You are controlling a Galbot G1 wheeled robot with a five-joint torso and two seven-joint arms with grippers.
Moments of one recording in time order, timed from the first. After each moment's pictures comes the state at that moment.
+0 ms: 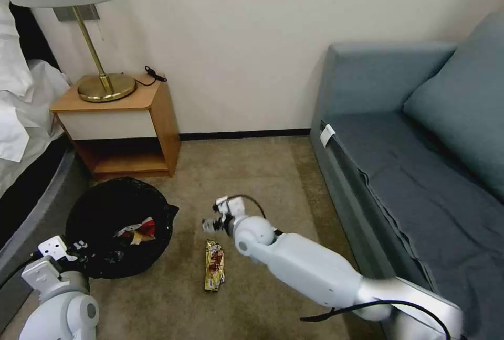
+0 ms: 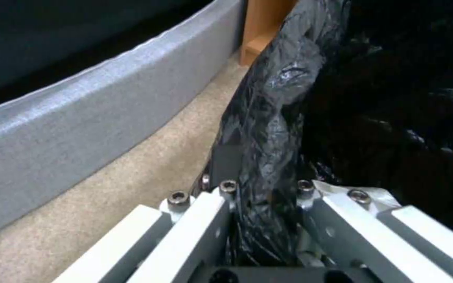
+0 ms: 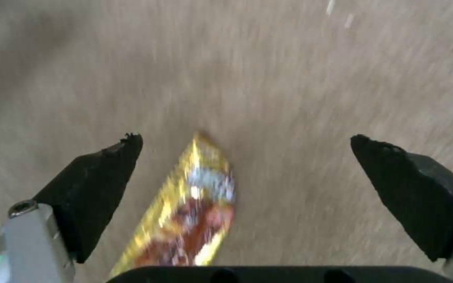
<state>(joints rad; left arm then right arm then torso) 1.46 -1.61 -0.99 -2.12 -0.31 0.55 -0.28 -0.46 1.40 -0.73 1.16 0.97 -0.47 0.39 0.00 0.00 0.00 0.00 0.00</state>
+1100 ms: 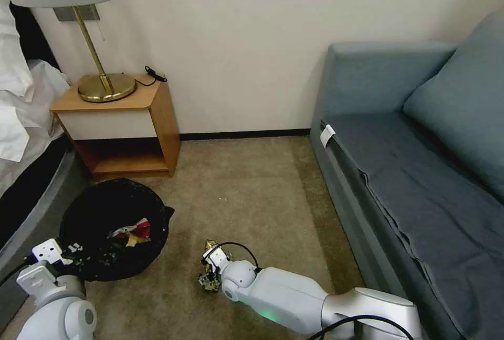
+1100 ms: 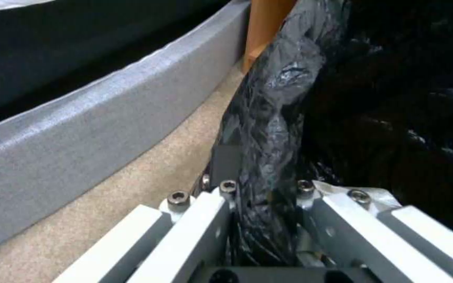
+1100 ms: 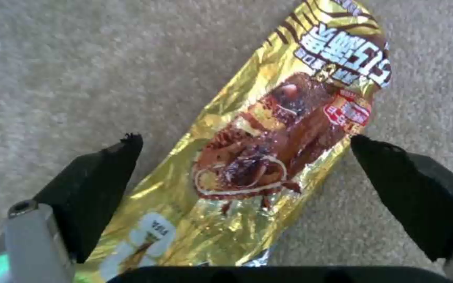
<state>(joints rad) 1.48 -1.61 -0.99 -2.14 -0.30 0.52 -0.27 -0.52 1.52 -0.90 0.91 0.81 -0.39 0.28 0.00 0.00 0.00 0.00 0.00</state>
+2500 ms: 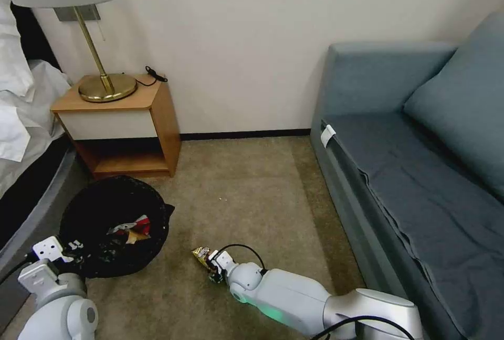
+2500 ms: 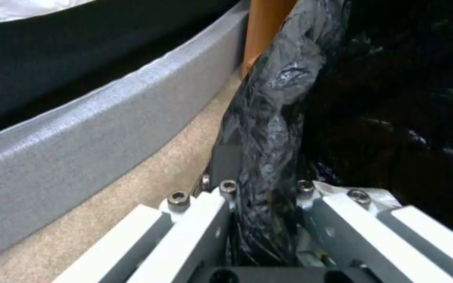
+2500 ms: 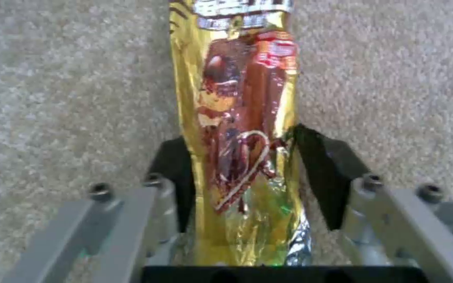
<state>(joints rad) 1.47 -1.61 -0.99 -2.13 -0.28 0.49 -0.26 -0.53 1.50 -0.91 0.87 0.74 -0.31 0.21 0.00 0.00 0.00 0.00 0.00</state>
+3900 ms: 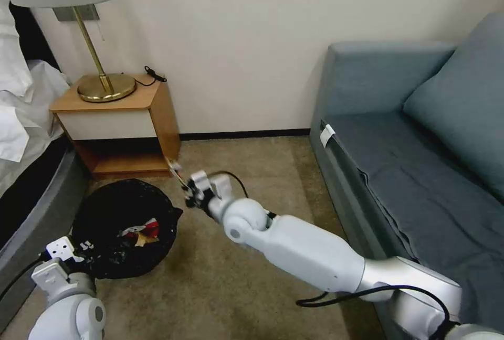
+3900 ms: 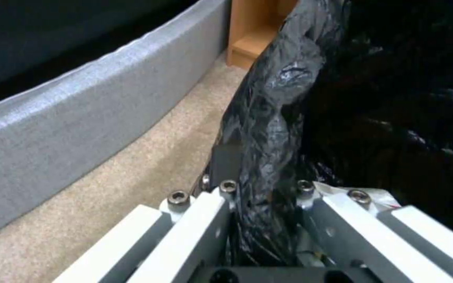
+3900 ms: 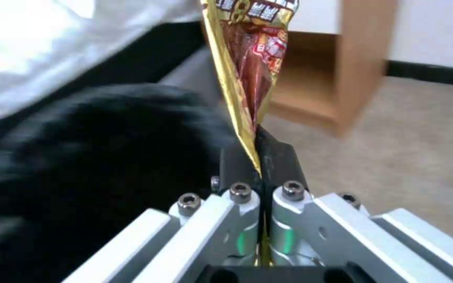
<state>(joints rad) 1.47 -1.61 -0.95 -2.11 -0.28 0.51 -0.26 -0.36 1.40 -0.67 1.60 1.07 -0.33 0.44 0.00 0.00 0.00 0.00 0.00</state>
